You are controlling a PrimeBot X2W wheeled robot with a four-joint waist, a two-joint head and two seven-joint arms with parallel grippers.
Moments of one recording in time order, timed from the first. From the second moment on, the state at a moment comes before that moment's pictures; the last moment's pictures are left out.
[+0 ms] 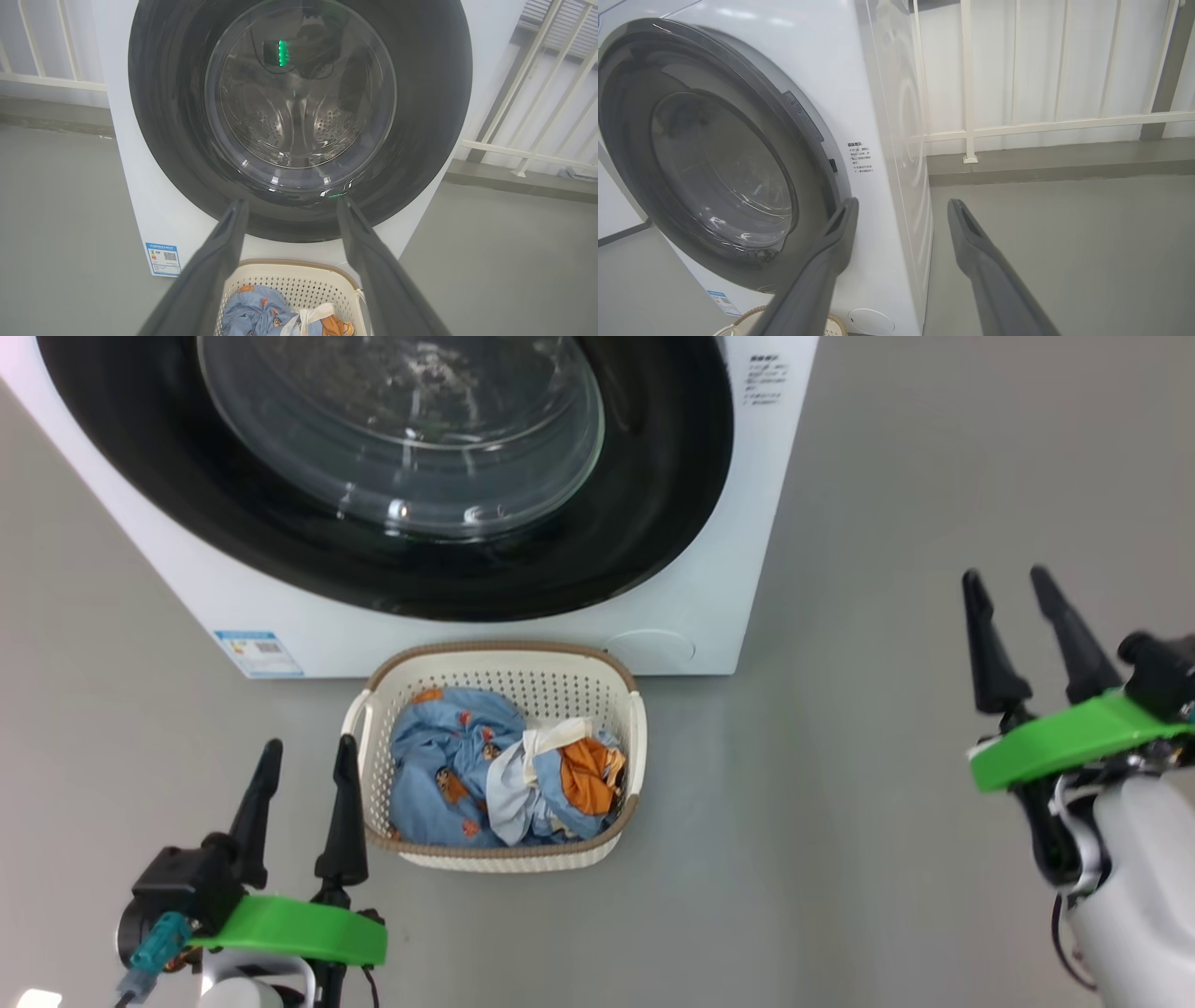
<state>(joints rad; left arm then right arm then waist) -0.22 0.08 -0.10 0.31 -0.34 -0.09 -0.25 -0.43 -0.24 0.12 0.44 0.47 0.13 -0.25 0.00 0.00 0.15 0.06</state>
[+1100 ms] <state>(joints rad) -0.33 0.04 -0.09 0.30 -0.34 -0.12 -0.25 -0.90 -0.43 0.26 0.44 1.33 0.13 0.05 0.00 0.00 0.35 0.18</state>
